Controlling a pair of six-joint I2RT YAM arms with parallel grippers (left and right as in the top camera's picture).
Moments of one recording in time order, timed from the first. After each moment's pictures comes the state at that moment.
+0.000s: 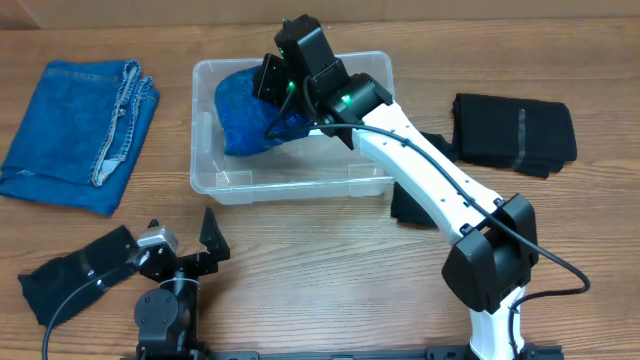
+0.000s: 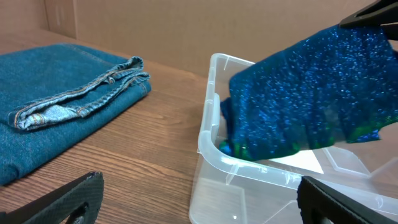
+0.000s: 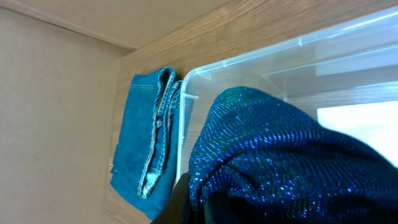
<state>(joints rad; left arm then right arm) -0.01 0.01 0.05 -0.18 -0.12 -0.29 0.66 2.06 1.95 -0.51 -0.16 0.91</state>
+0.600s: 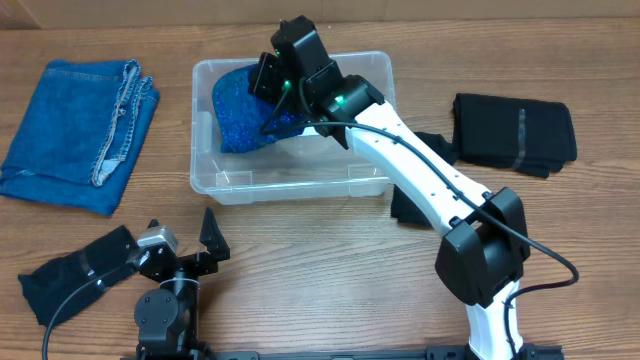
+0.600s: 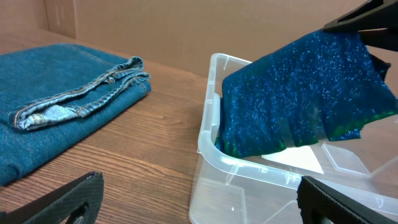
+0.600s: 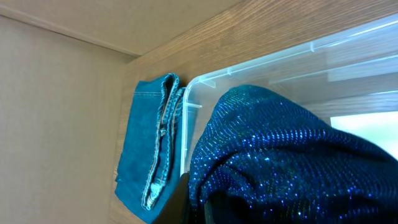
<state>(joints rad) -0.01 0.01 0.05 -0.18 -0.12 -0.29 0.66 2.10 1.95 -0.43 -0.15 0.93</state>
